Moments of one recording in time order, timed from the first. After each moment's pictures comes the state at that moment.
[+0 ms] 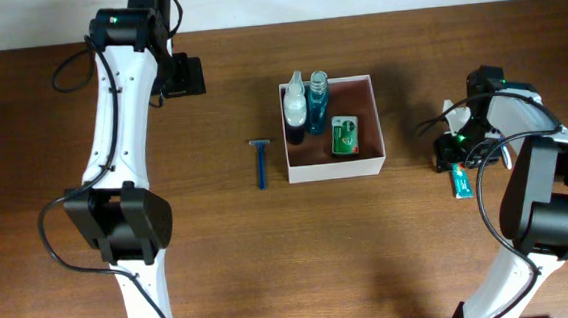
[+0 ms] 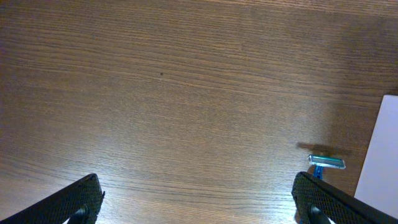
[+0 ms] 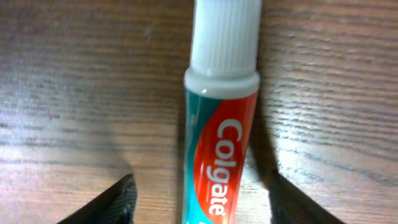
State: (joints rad) left arm -0.12 2.29 2.45 -1.48 -0.13 -0.21; right arm -0.24 2.05 1.39 -0.95 0.00 -0.29
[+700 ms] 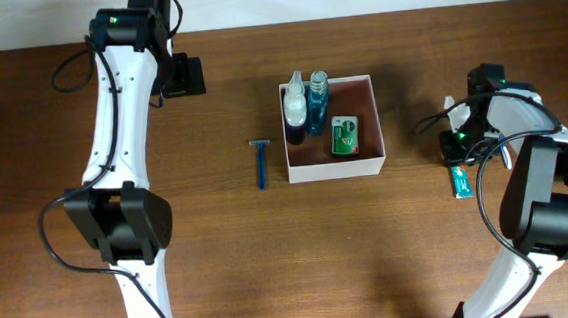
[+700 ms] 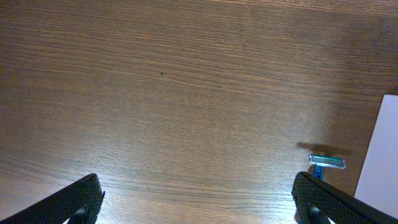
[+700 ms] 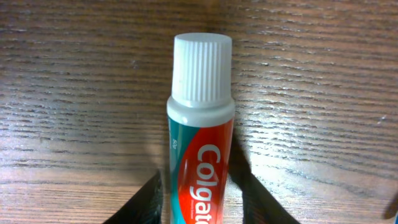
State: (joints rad) left arm -0.12 2.29 2.45 -1.48 -0.13 -0.21; right arm -0.24 2.05 1.39 -0.91 0.02 -0.29
